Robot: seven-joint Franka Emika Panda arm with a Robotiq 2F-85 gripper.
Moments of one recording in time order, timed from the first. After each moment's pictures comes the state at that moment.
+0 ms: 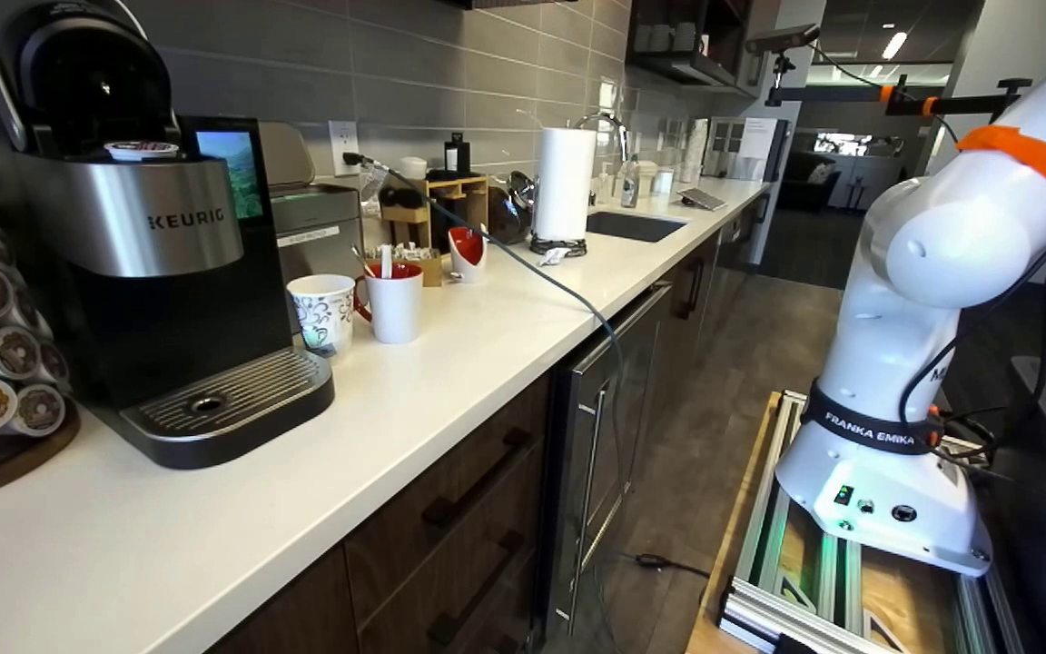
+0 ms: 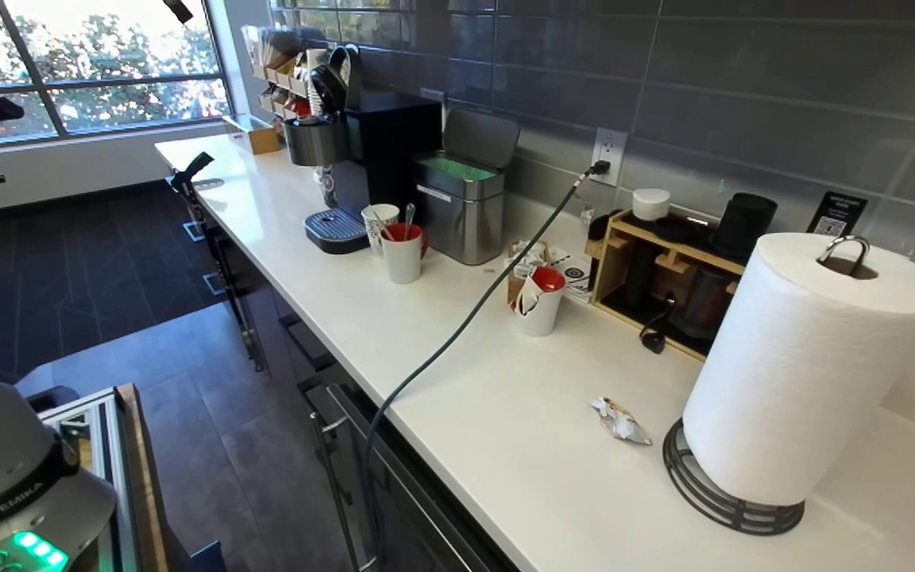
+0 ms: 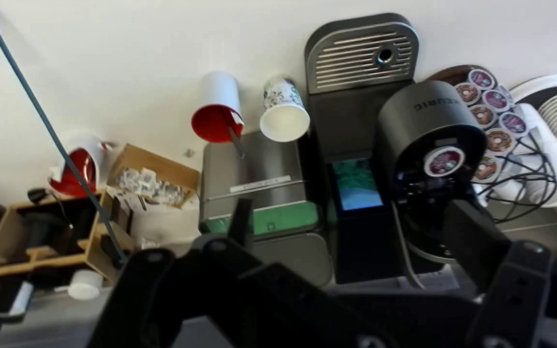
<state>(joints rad) 0.06 -0.63 0.48 -1.94 0.03 1.86 0.63</state>
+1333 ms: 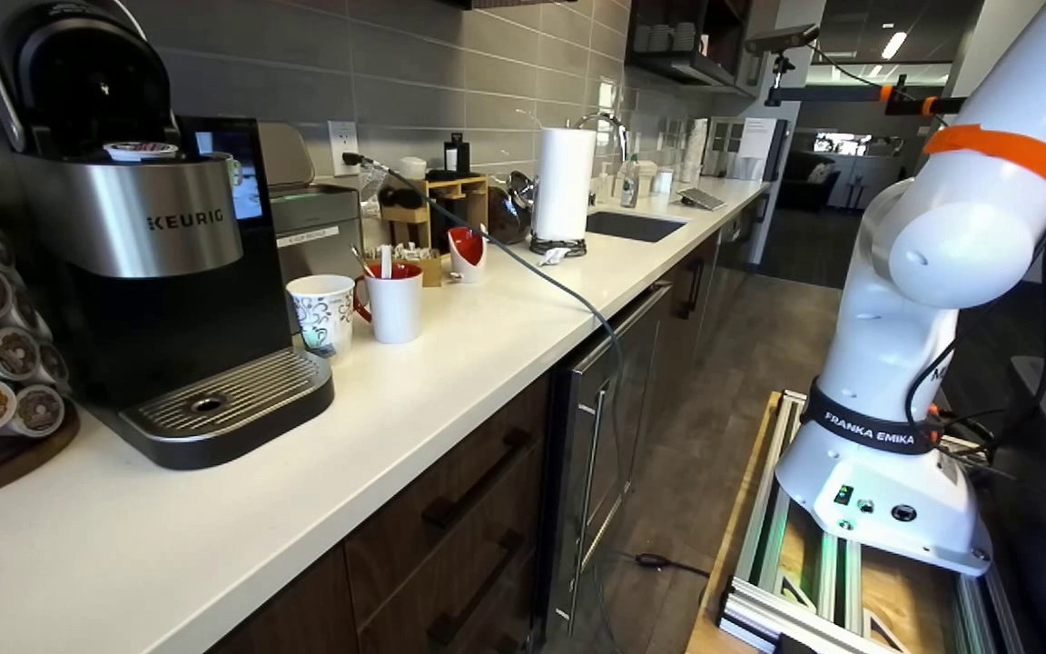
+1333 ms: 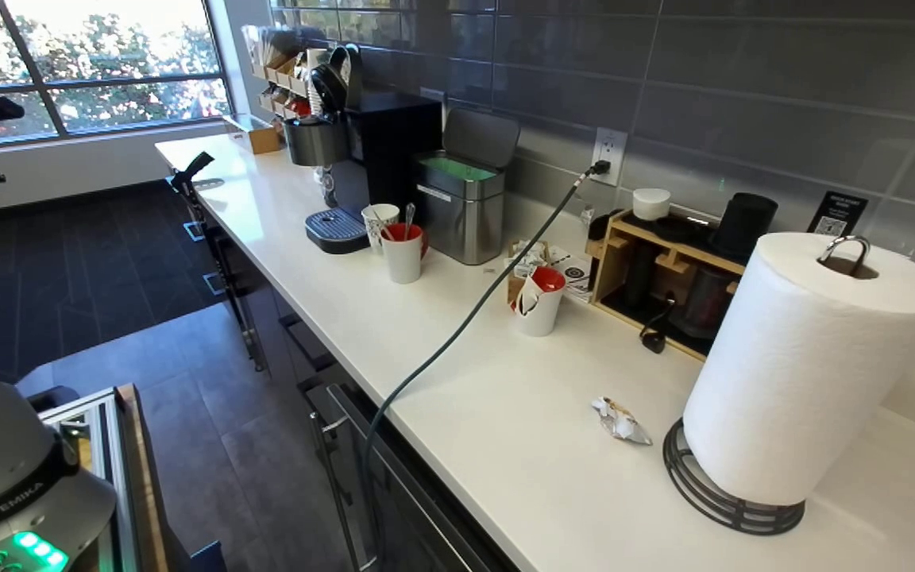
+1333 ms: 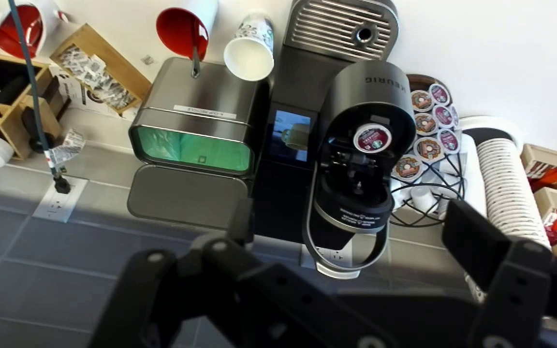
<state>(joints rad) 0.08 -0.37 0.60 -1.60 -0.16 1.77 0.45</state>
